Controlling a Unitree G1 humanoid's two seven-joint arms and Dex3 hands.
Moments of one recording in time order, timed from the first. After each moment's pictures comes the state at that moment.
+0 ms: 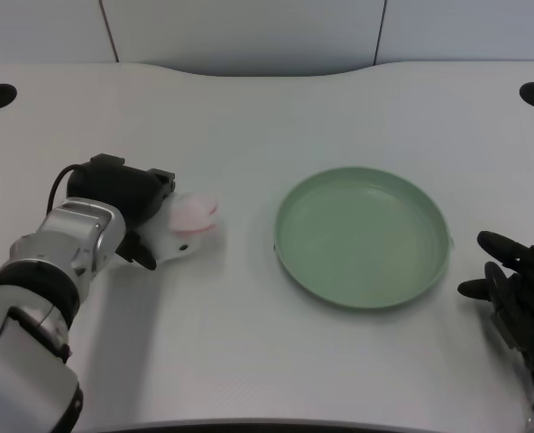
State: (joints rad) left arm -0.96 0.23 -0.68 1.34 0.84 -0.16 0.14; right arm -0.36 0.00 -0.27 1.18 0.11 -0.93 0.05
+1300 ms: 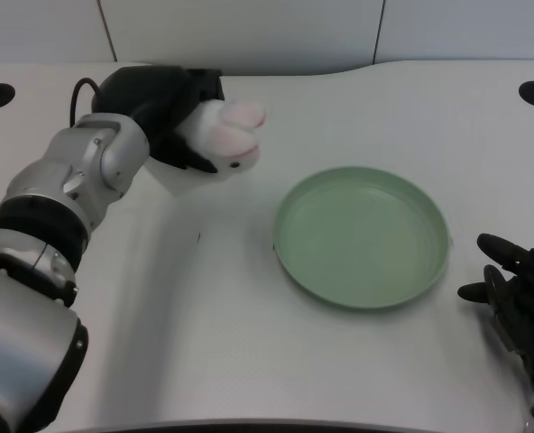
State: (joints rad) left arm -1.11 0.22 -0.48 1.26 0.65 -0.35 0.11; right arm -0.35 0.01 -0.26 1.18 0.09 -0.95 0.02
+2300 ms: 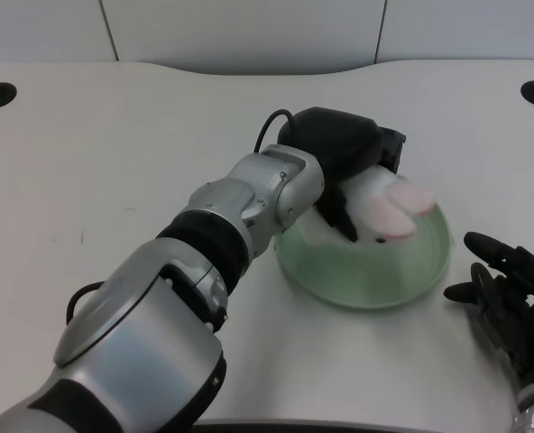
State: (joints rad) left arm -1.18 -0.14 -0.61 1.32 0.71 -0.29 0.09; right arm -0.39 0.03 -0.27 1.22 0.10 -0.94 0.06
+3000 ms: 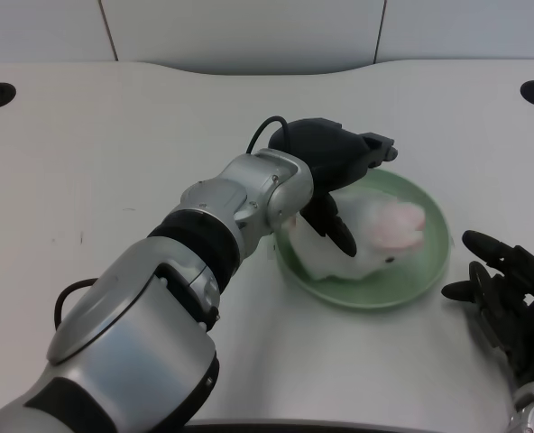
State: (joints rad) left arm -1.18 -0.12 -0.66 1.33 0.75 -0.30 0.01; right arm -0.38 0.04 -0.27 1.21 0.10 -0.94 0.04
